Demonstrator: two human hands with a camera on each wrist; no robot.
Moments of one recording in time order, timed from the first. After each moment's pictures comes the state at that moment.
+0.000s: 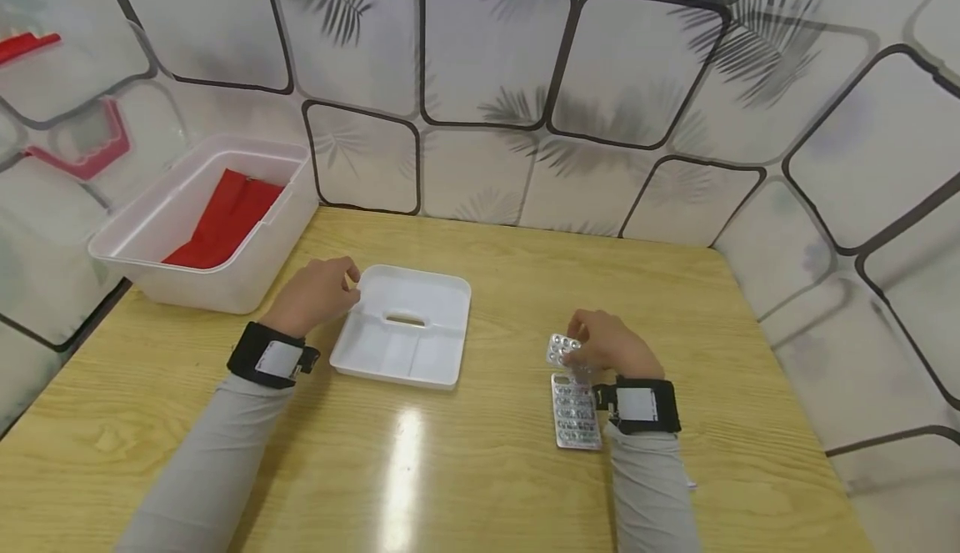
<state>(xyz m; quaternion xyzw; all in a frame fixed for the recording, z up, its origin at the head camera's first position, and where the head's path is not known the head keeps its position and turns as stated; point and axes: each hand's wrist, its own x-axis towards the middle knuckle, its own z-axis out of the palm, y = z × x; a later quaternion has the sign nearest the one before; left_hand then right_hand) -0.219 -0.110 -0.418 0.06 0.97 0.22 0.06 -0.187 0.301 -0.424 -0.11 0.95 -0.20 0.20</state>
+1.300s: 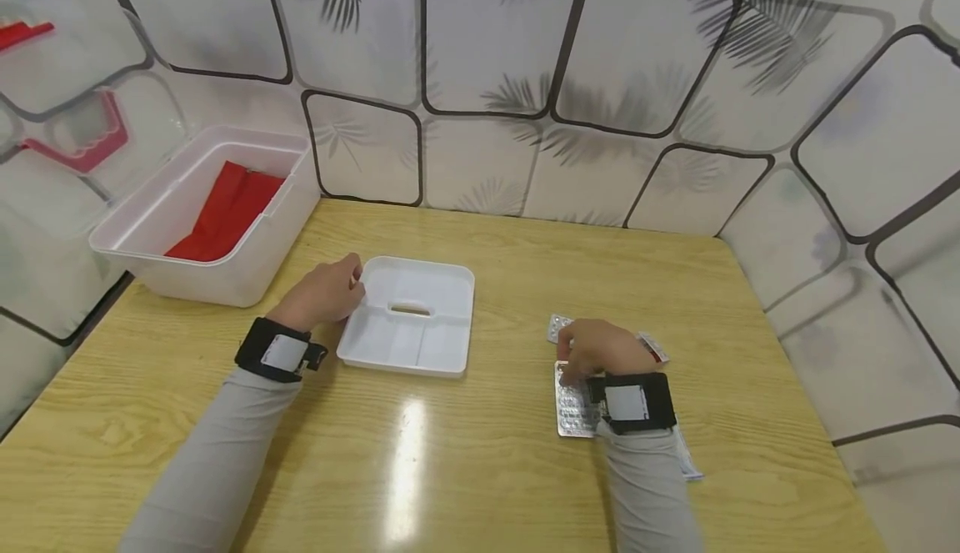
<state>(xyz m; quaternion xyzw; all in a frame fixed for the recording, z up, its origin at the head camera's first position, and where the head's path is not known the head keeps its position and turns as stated) -0.219 -0.106 -0.419 0.04 0.95 0.26 0.16 -0.172 0.271 -0.402 -0.11 0.94 -0.15 0.30</state>
